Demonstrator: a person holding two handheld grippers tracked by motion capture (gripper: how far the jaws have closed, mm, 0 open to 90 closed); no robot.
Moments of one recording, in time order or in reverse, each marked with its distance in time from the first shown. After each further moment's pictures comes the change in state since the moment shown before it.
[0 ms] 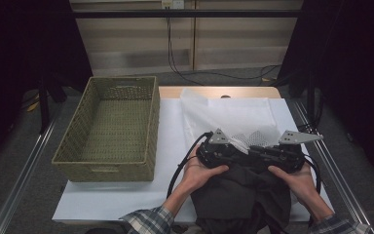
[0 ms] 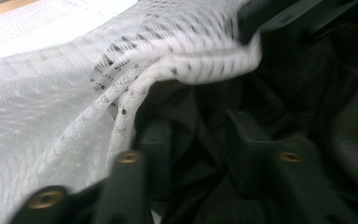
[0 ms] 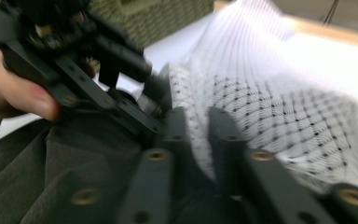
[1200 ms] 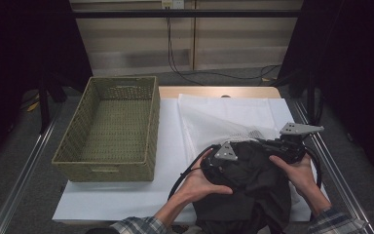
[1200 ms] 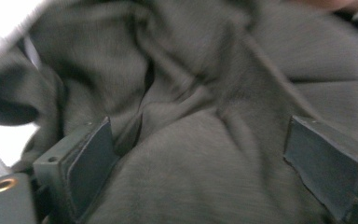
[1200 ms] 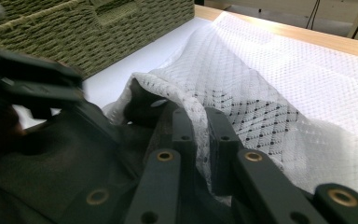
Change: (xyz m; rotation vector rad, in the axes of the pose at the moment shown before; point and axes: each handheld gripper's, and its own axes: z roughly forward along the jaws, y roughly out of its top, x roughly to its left) left arm -0.035 -0.009 -0.002 0.076 -0.098 0.085; right arm -0.020 0.009 0.005 0.001 -0.035 0.037
